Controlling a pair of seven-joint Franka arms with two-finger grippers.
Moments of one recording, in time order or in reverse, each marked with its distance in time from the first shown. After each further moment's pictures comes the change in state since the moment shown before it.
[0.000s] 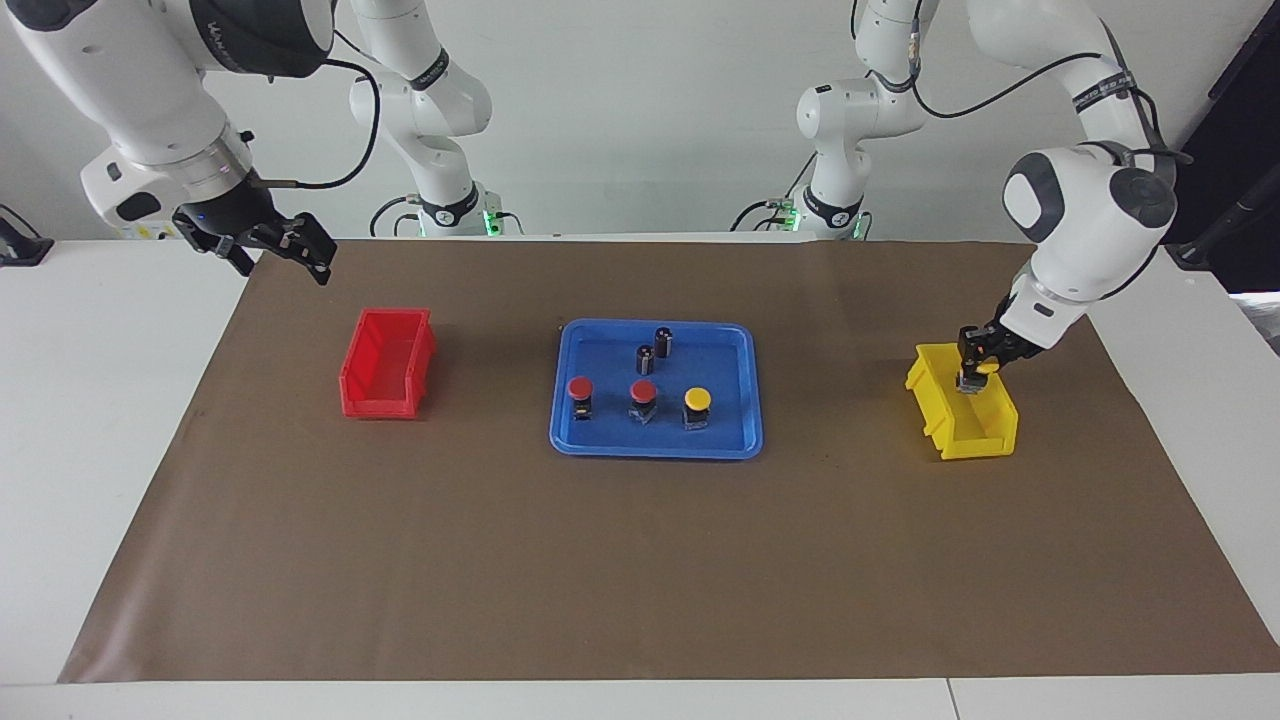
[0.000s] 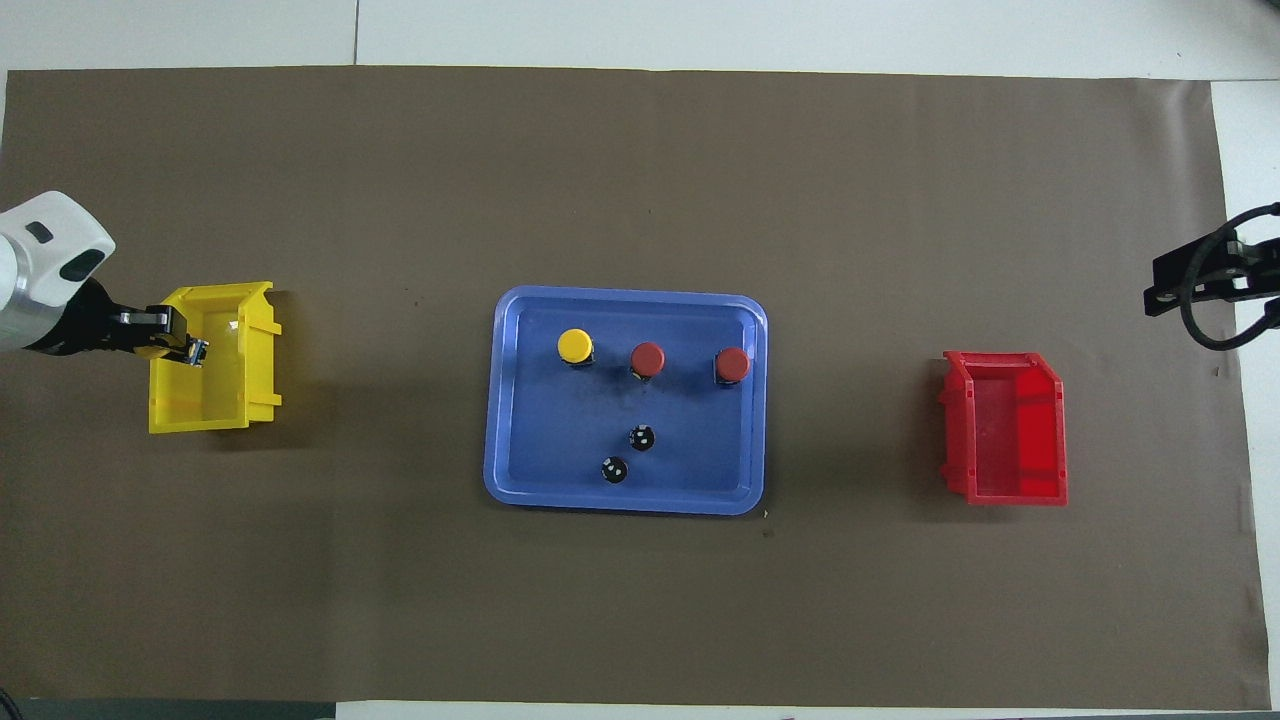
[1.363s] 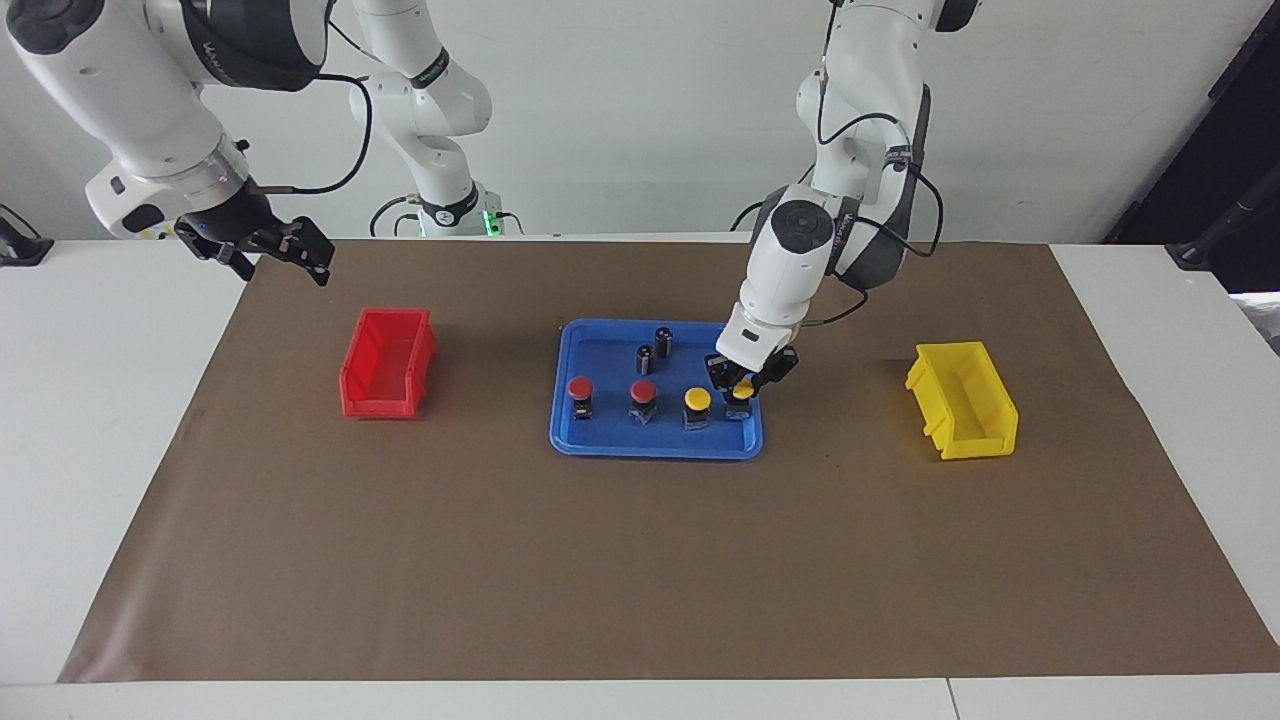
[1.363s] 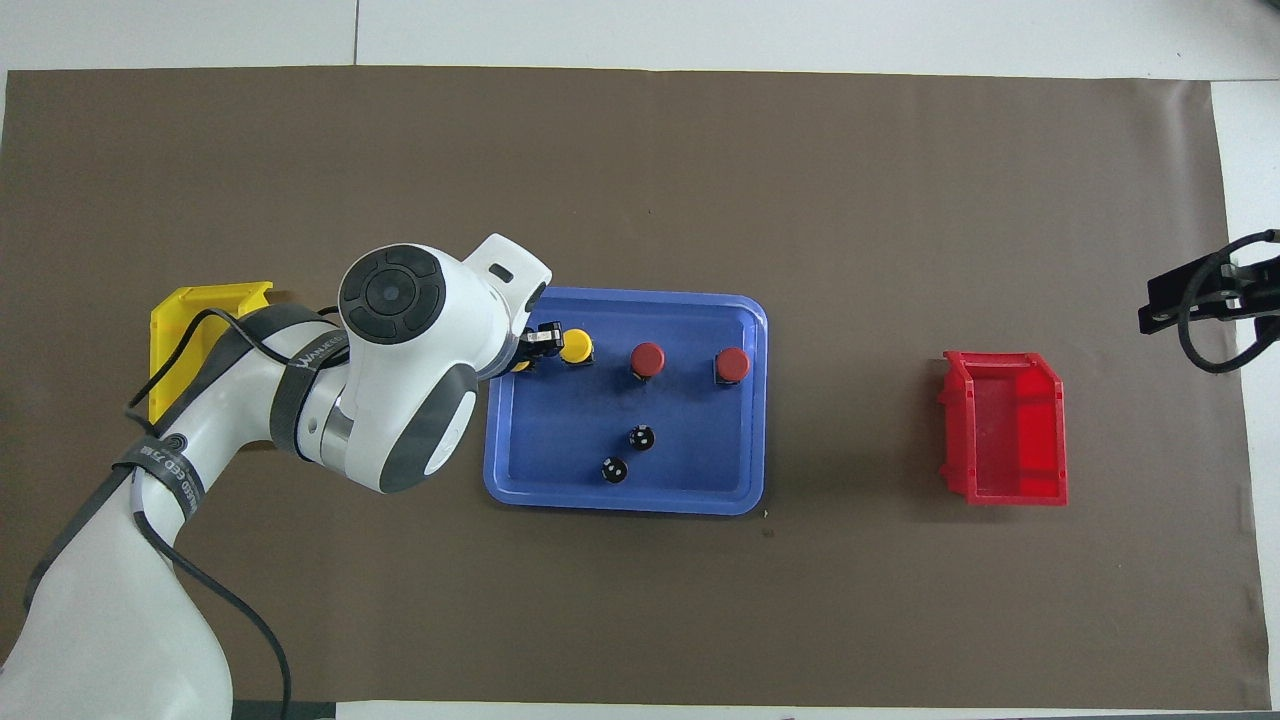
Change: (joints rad) left arm -0.565 0.198 -0.024 -0.069 -0.053 0.355 -0.680; right arm 0.030 -0.034 -0.028 -0.072 0.006 0.034 -0.015
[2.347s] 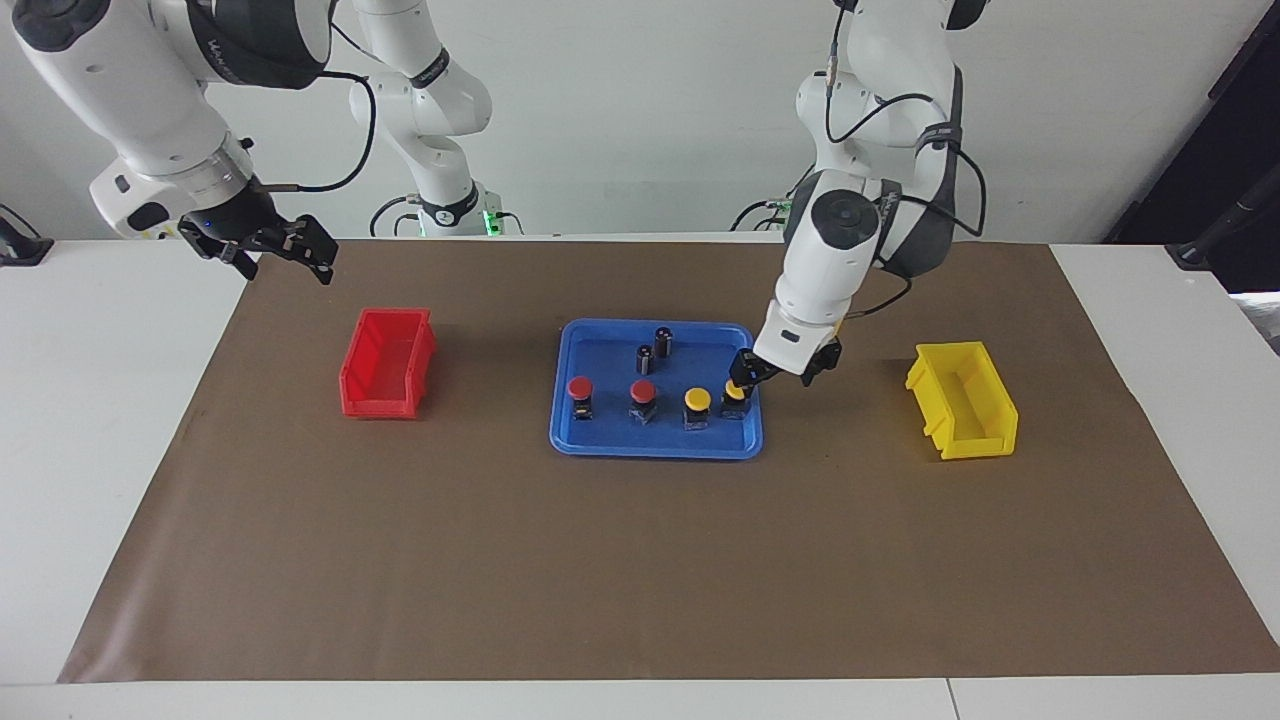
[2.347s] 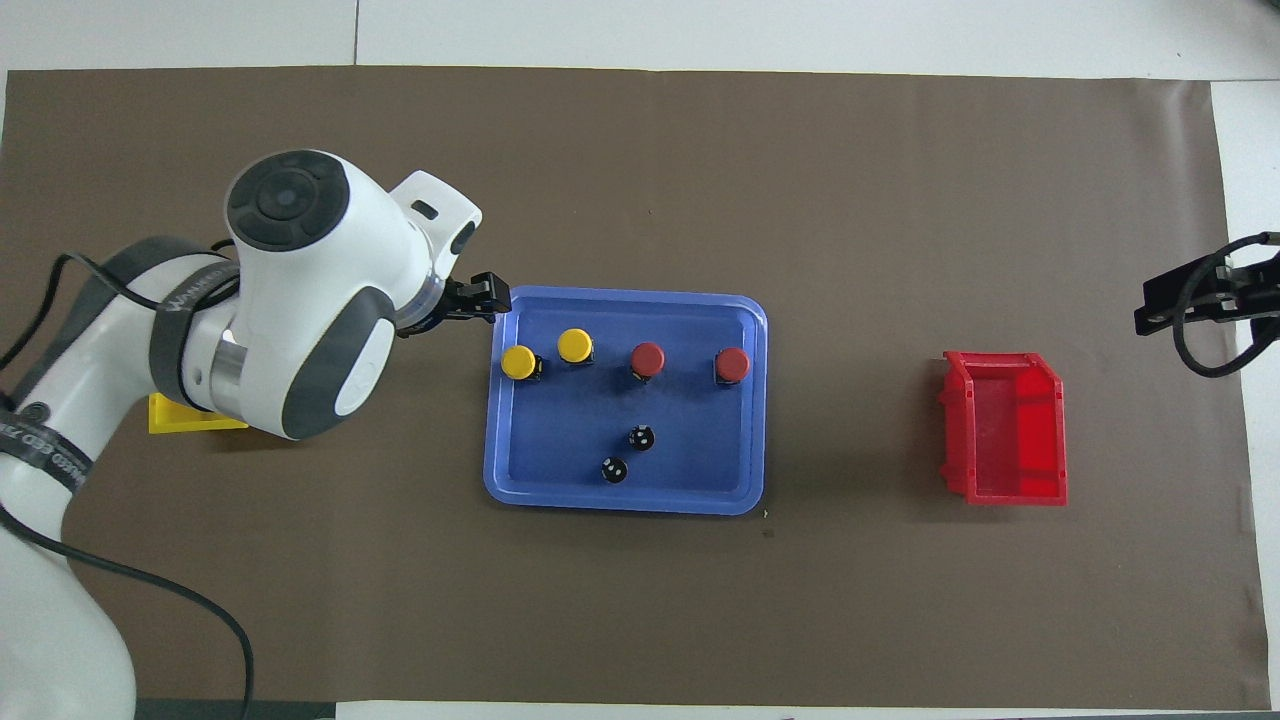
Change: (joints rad) left arm 0.087 -0.032 0.053 0.187 0.037 -0.281 0.134; right arm 0.006 -0.004 0.001 -0.003 0.000 0.000 0.000
